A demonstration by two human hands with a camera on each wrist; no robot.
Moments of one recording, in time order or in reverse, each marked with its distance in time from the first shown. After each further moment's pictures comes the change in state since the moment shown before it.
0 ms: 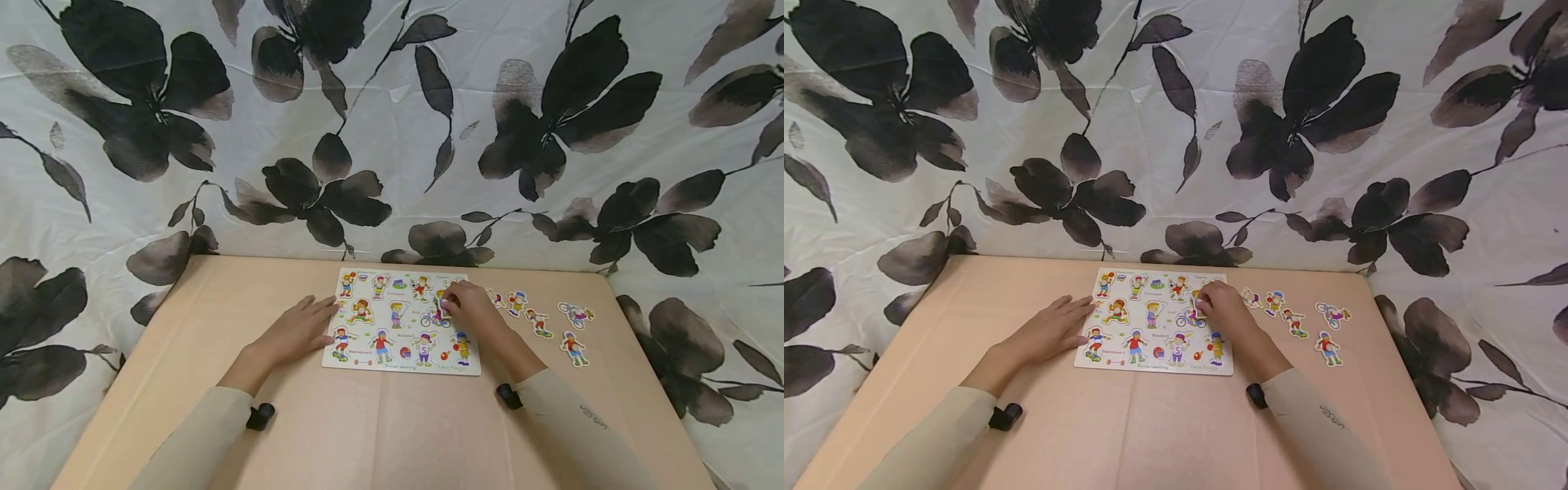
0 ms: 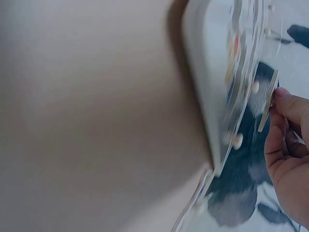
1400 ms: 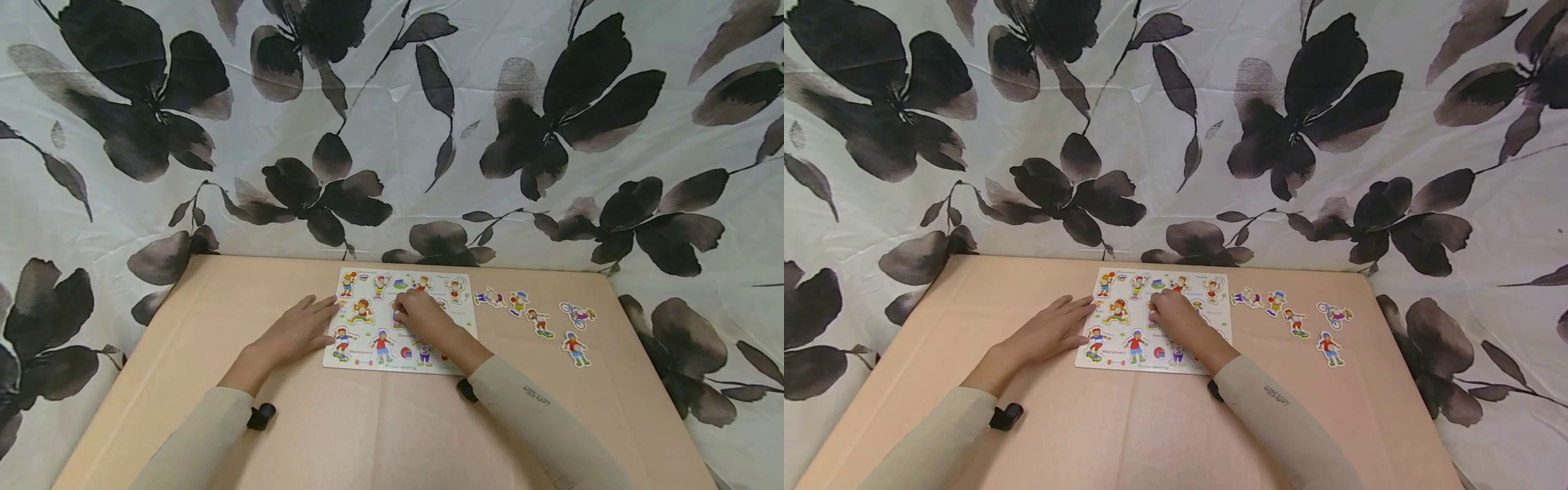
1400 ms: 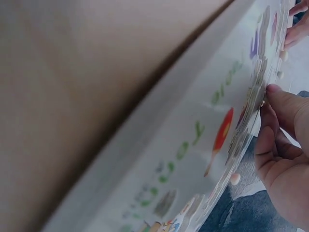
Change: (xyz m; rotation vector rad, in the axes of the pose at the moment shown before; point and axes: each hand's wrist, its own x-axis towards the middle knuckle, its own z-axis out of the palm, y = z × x) left_hand 0.000 0.002 -0.002 -0.002 -0.003 -0.017; right_hand 0.028 -0.068 0.056 -0.091 -0.145 -0.137
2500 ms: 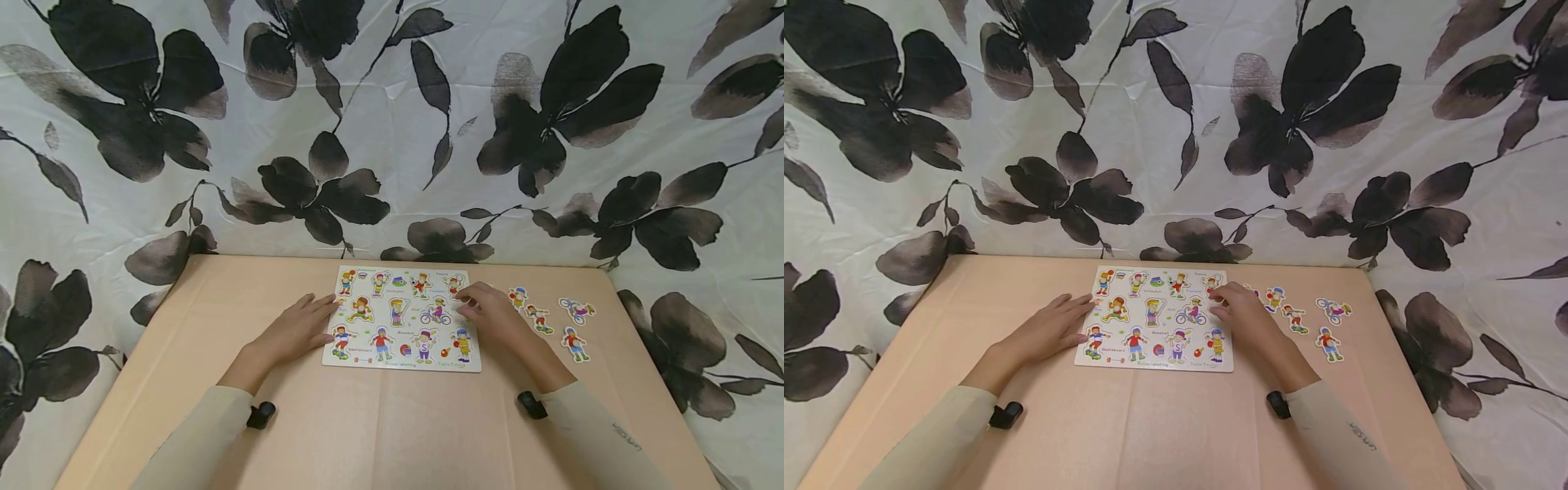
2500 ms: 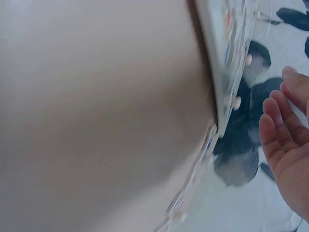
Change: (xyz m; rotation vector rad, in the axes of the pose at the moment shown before) left_hand 0.002 -0.001 0.002 0.007 0.000 0.015; right_hand -0.078 0.085 -0.059 0.135 0.175 0.064
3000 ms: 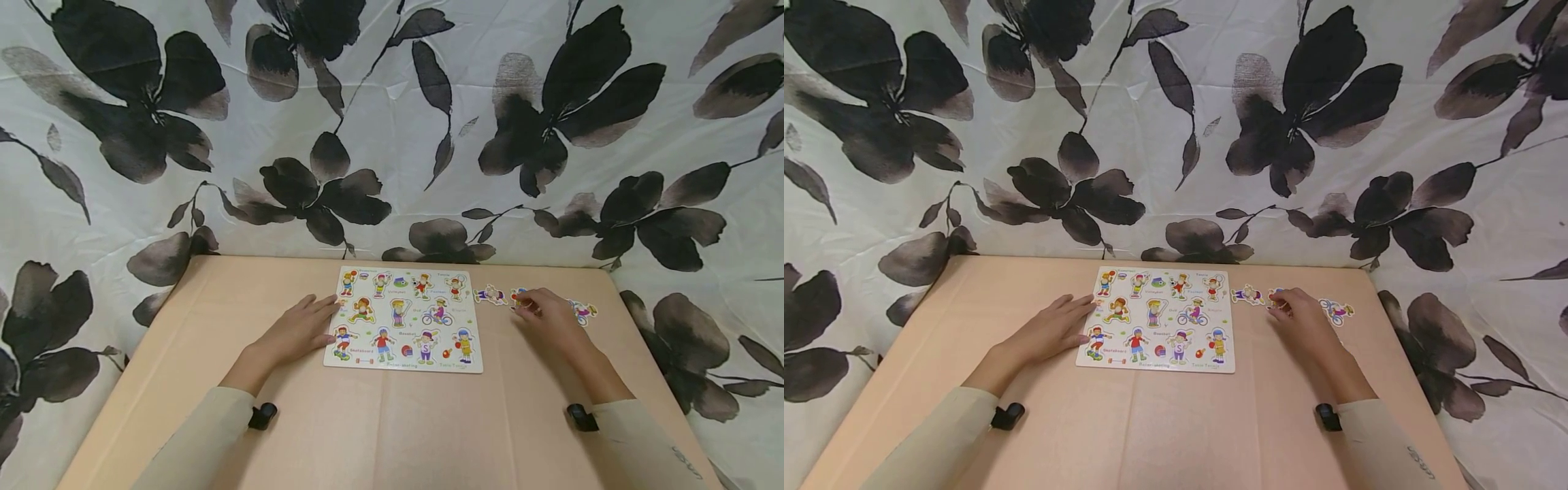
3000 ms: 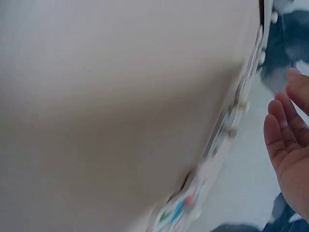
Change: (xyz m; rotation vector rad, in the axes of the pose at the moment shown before) left_hand 0.000 -0.001 -0.001 0.009 -0.006 0.005; right_hand -0.040 0.085 -0.038 -0.103 0.164 0.067
